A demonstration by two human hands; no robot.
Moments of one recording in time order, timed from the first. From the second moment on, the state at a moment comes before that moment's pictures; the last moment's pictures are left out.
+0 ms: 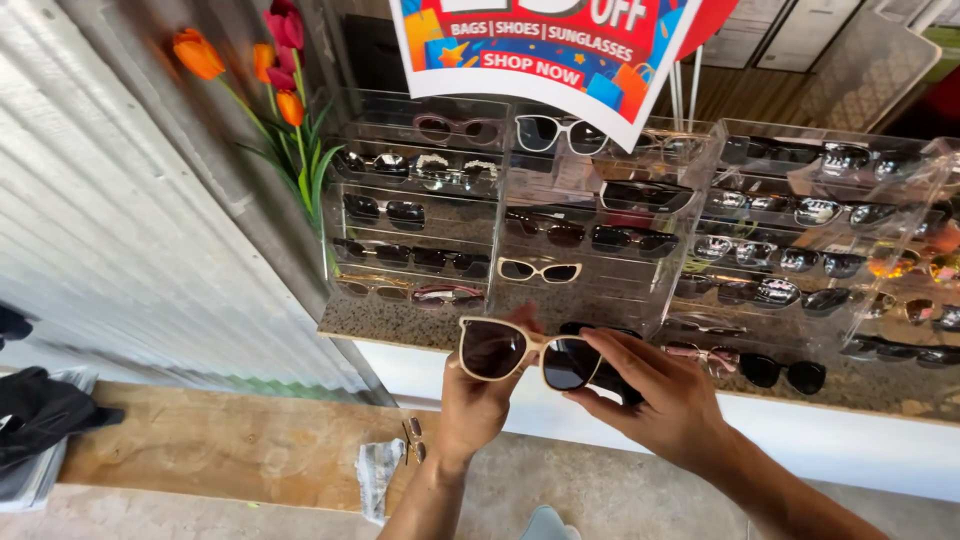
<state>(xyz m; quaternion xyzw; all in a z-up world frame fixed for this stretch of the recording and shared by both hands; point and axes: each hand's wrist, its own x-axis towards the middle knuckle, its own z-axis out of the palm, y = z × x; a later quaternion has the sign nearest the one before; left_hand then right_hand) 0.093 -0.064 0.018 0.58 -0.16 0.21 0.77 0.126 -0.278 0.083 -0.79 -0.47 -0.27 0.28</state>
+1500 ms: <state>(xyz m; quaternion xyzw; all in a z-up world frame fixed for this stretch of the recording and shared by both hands) -0.048 0.008 -0.153 0.56 0.25 0.21 0.76 0.392 -0.266 0.035 -0.87 -0.33 -0.38 -0.05</state>
